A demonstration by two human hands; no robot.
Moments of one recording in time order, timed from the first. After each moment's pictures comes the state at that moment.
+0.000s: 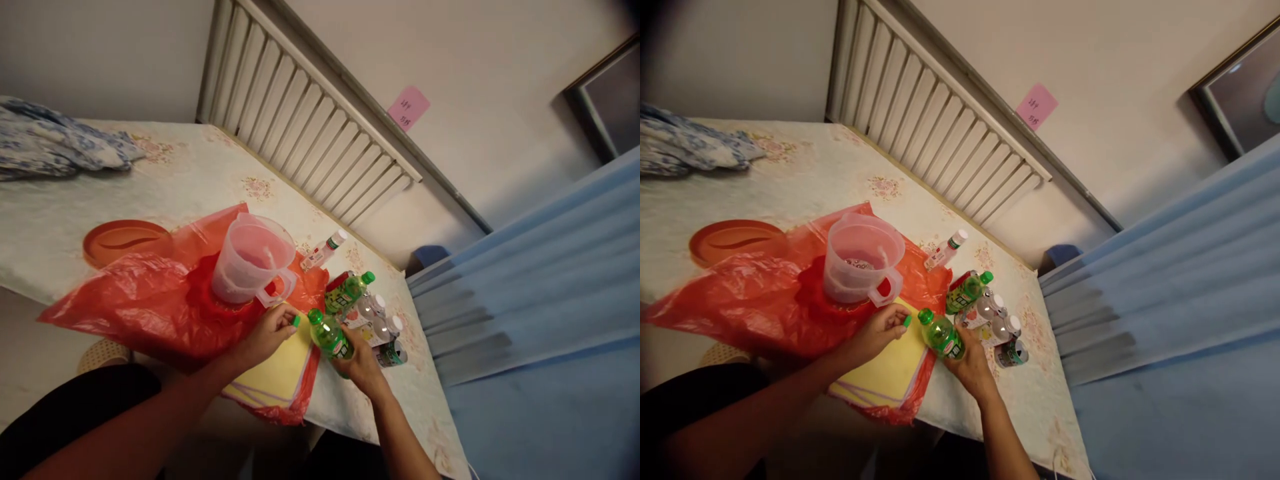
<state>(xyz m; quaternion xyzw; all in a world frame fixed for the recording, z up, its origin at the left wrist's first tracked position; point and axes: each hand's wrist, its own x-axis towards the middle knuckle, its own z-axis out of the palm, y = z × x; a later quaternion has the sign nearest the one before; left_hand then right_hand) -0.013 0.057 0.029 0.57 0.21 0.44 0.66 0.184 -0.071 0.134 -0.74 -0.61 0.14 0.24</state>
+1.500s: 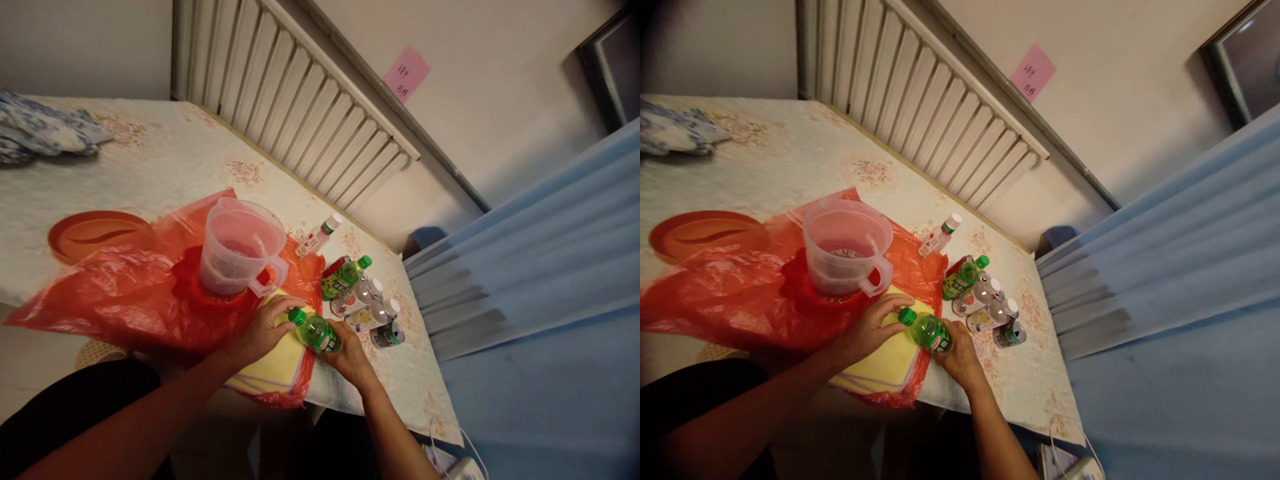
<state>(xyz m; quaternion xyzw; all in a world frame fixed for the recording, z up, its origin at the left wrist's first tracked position) -0.024 0.051 0.050 0.68 0.17 0.47 0.54 0.167 -0.076 0.119 -0.75 -0.61 0.16 0.20</state>
